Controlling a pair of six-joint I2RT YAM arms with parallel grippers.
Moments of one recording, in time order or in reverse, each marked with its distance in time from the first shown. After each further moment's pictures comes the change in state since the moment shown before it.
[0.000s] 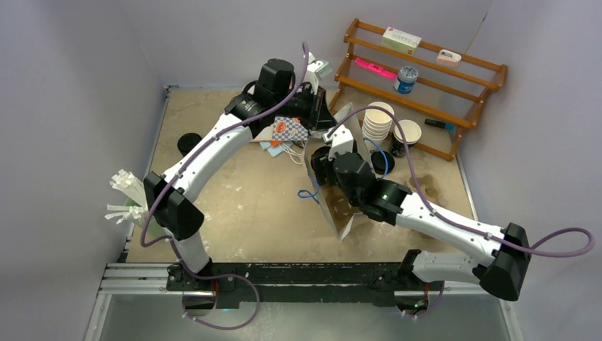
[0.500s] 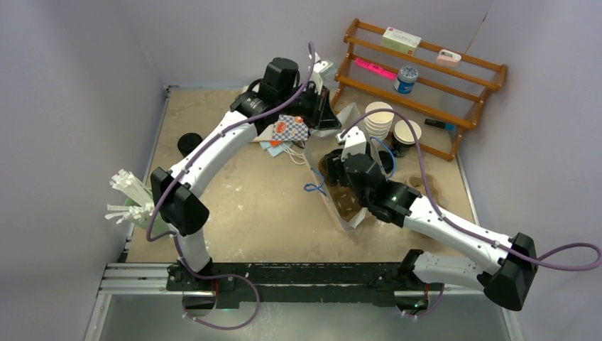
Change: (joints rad) left arm -0.003 0.048 0.056 -0.008 0.016 0.058; right arm -0.068 -0.097 -0.051 -0.061 0.016 0.013
